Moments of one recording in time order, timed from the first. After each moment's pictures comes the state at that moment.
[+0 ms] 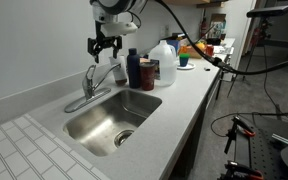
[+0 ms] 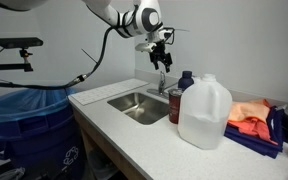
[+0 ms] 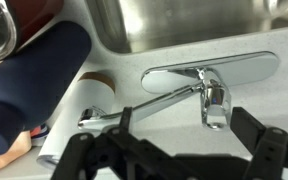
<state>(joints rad) 0.22 0.50 -0.07 -1.39 -0.11 2.18 0.41</state>
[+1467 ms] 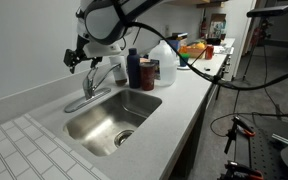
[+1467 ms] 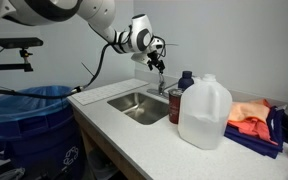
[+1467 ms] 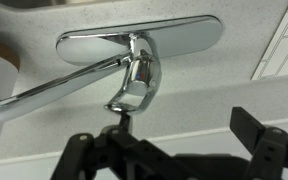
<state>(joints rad) 0.26 0.63 -0.02 -1.39 -0.09 2.57 0.41</state>
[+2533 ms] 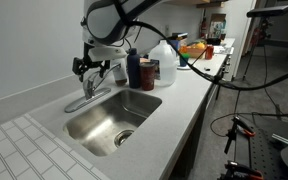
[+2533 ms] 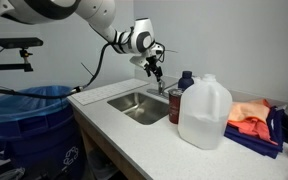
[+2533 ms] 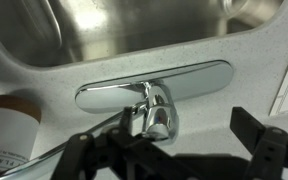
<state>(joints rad) 0.25 0.62 -0.02 -1.42 -0.03 2.43 0.43</state>
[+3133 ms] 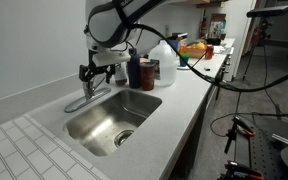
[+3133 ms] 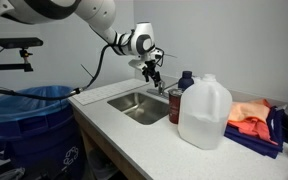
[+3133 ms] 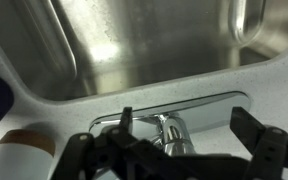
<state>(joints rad) 0.25 0.61 -0.02 -1.45 -0.02 2.34 0.45</state>
